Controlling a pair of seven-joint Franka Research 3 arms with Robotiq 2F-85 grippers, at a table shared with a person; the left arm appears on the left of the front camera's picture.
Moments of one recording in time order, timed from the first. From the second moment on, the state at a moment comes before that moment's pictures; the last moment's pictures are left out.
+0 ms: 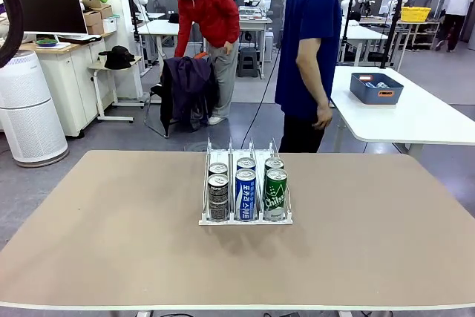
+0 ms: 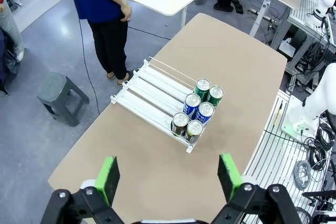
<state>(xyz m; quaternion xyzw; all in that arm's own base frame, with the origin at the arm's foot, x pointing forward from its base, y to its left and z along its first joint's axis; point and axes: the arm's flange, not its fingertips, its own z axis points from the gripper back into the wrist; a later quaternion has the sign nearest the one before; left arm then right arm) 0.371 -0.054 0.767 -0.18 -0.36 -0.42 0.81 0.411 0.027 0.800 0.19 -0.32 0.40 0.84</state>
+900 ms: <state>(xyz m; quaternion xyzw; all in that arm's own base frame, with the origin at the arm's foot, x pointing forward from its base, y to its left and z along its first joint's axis) 0.371 -0.054 0.767 -0.18 -0.36 -0.42 0.81 0.411 0.027 0.800 0.19 -0.32 0.40 0.84</state>
